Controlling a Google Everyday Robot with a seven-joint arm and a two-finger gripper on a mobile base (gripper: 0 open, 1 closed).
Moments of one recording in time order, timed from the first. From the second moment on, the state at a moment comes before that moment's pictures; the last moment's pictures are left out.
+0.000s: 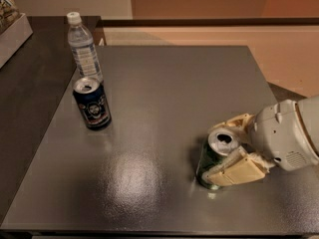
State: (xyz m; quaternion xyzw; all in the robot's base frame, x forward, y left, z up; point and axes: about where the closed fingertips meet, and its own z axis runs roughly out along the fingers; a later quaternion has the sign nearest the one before) arm 0.354 -0.109 0.886 -0.56 0.74 0.22 0.31
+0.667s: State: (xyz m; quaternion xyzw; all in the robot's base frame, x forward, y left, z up) arm 0.368 -0.110 0.911 -0.56 0.75 0.19 0.28
